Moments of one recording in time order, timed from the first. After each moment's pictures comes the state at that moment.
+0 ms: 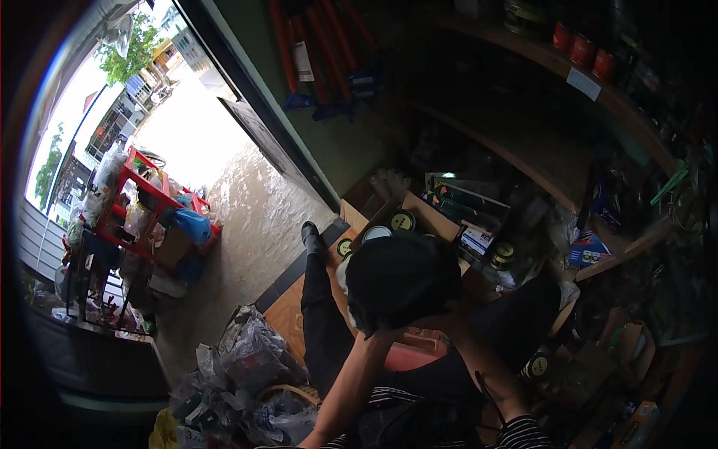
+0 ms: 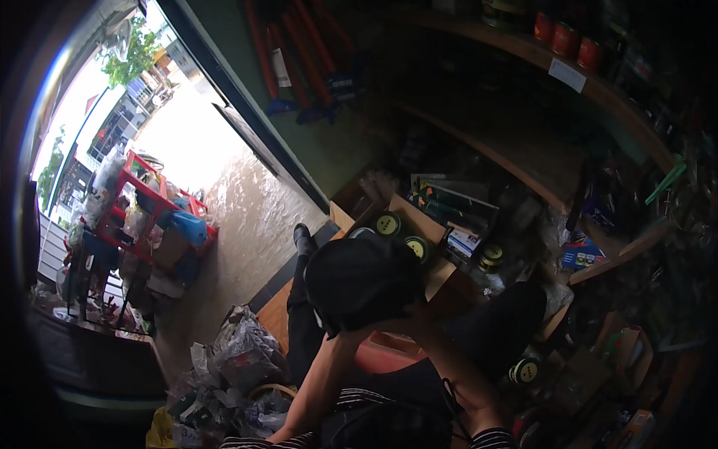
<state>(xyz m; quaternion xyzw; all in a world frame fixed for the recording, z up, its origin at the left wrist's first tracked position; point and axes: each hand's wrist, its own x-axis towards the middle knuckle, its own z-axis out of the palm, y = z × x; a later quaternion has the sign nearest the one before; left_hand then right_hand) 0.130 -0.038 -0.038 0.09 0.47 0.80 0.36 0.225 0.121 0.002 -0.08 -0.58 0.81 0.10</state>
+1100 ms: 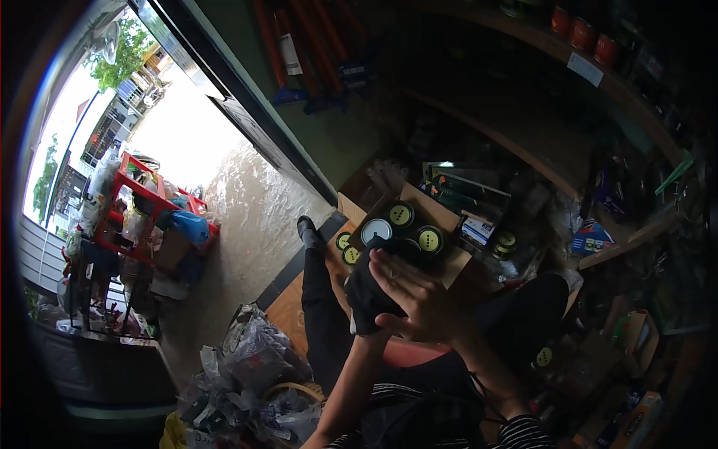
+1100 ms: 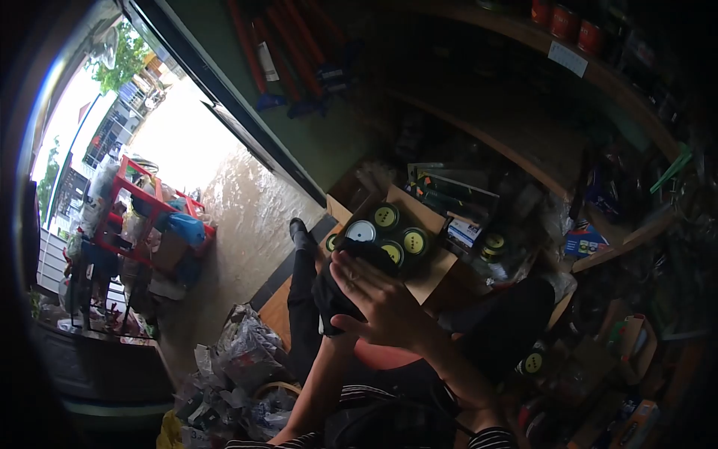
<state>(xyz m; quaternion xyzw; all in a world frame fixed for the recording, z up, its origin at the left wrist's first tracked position) 0.117 -0.016 0.041 0.34 0.78 0.50 -0.14 0.181 0.111 0.097 0.17 -0.88 0.38 0.23</state>
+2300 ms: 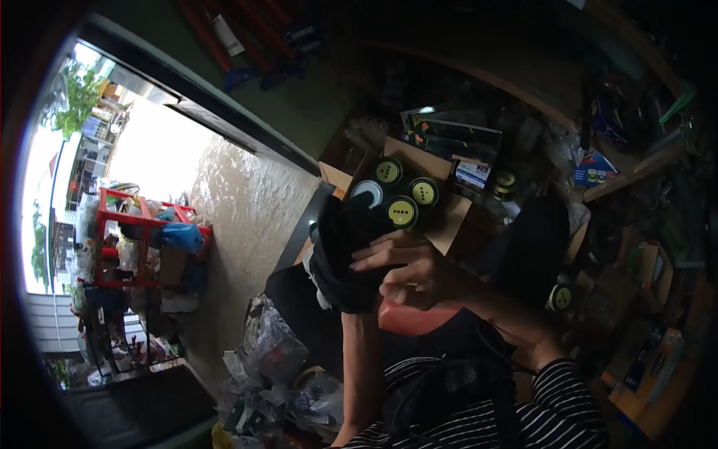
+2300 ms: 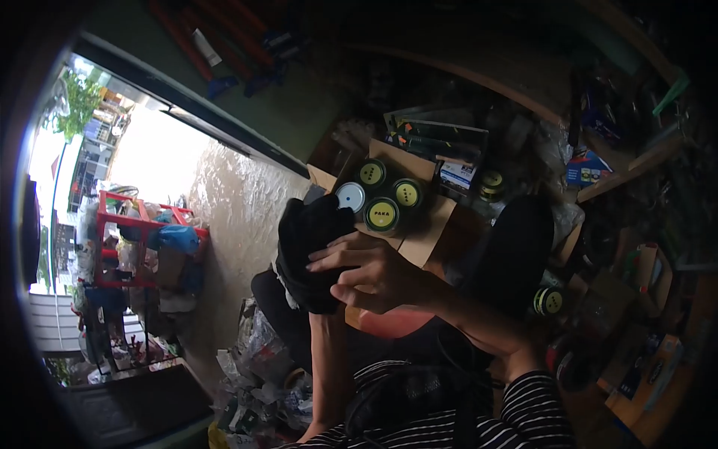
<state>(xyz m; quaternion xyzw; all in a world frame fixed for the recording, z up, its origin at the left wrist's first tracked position) 0.081 -0.026 0.057 0.27 0.79 0.54 -0.08 0.164 0.113 0.071 0.25 -0.75 0.53 0.29</state>
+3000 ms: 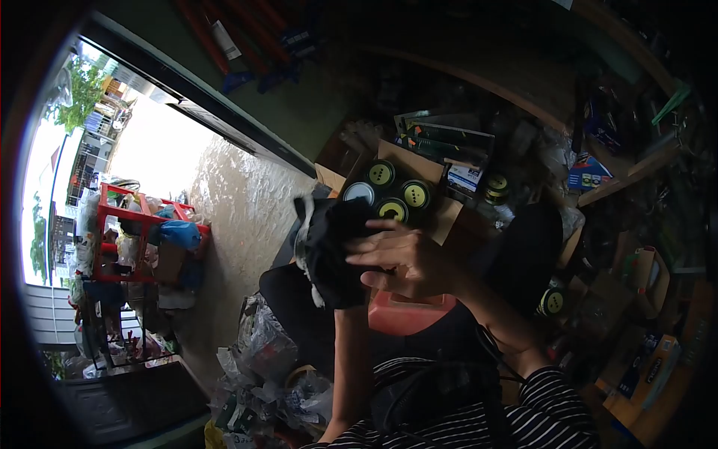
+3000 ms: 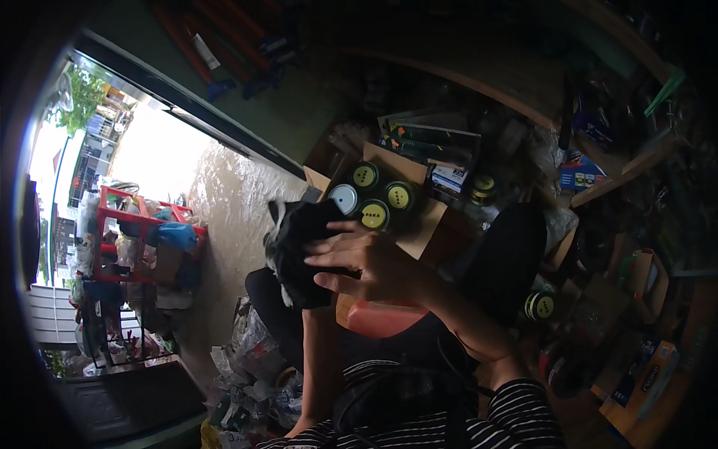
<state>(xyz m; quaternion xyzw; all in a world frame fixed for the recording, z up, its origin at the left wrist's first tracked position) 0.084 -0.026 0.017 0.24 0.72 0.65 -0.05 0.174 0.129 0.078 0.18 -0.81 0.52 0.18</state>
